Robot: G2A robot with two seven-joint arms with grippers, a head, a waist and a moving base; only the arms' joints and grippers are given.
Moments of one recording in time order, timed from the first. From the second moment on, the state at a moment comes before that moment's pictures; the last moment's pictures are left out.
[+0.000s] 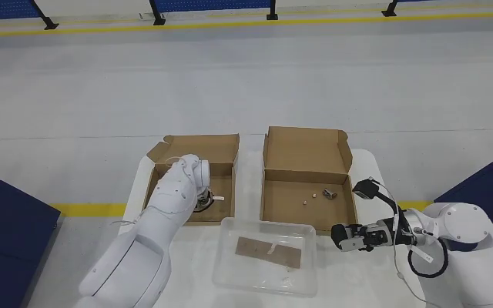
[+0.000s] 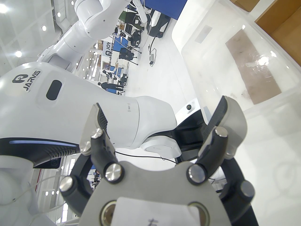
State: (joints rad) left arm 0.41 -1.62 -0.83 -0.25 0.89 0.31 -1.05; right arm -1.43 -0.80 1.56 -1.74 0.49 -0.28 1.54
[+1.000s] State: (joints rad) left arm 0.36 -1.54 -0.94 -0.35 0.81 0.20 -1.01; right arm -1.43 -0.80 1.56 -1.74 0.49 -0.28 1.54
